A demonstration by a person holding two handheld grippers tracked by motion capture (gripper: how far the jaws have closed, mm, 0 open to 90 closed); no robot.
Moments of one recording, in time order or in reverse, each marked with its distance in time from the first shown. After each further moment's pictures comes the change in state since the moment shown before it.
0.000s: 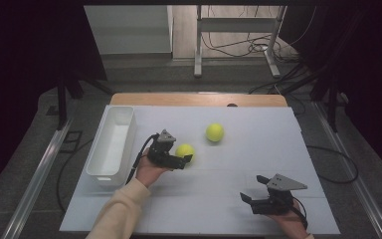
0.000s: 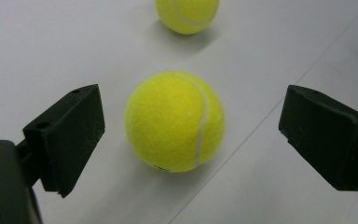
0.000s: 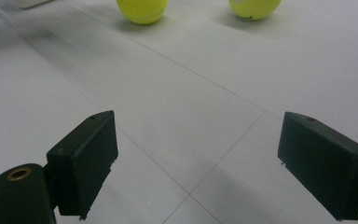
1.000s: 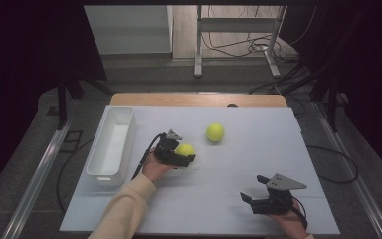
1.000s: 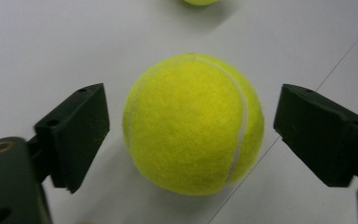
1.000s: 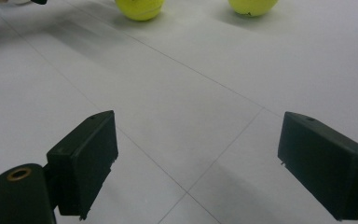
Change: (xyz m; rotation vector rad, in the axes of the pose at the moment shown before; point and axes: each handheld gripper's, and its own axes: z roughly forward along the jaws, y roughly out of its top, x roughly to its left) left arm 0.009 0.000 0.033 0.092 -0.020 -0.010; right arm -0.001 -0.001 0.001 0.010 -0.007 -0.003
